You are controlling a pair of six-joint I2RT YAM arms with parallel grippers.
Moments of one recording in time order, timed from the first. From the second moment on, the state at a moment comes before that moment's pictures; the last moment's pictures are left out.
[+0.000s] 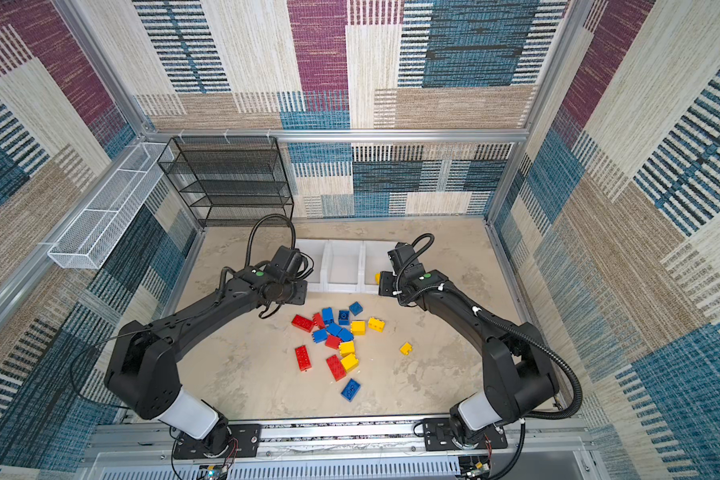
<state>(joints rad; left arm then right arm) -0.52 1.64 1.27 -0.69 -0.21 -0.30 0.43 1.49 1.06 -0.47 0.04 0.47</state>
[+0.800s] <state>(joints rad) -0.40 2.02 1.61 -0.72 -0.13 -0.19 0.43 1.39 0.98 -0.48 0.05 0.51</state>
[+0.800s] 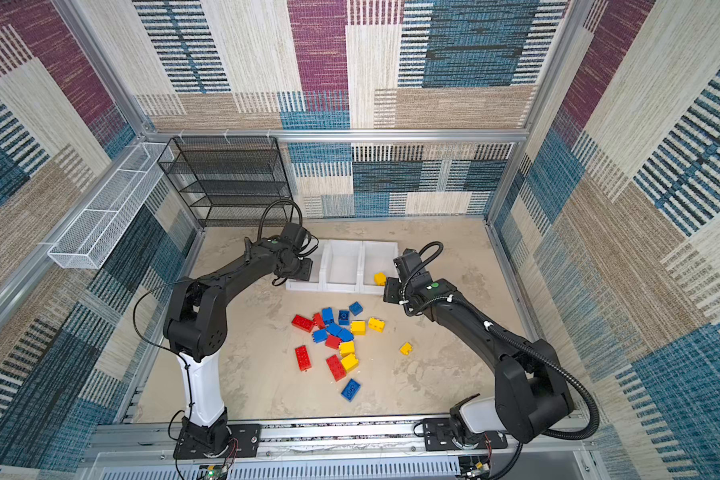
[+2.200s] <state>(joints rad) -0.40 0.99 0.65 -0.62 -0.05 -0.60 0.75 1.70 1.18 -0.52 0.00 0.54</state>
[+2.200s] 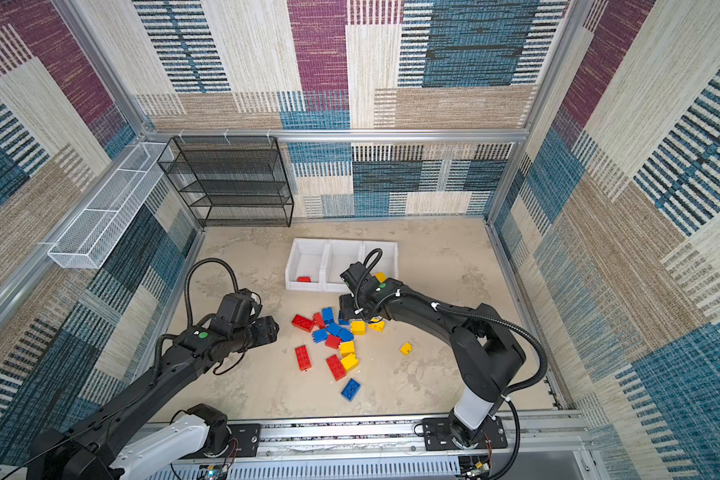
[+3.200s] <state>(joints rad) -0.40 0.95 0.57 -0.55 -0.02 -0.65 0.77 1.87 1.25 -0.53 0.01 0.53</state>
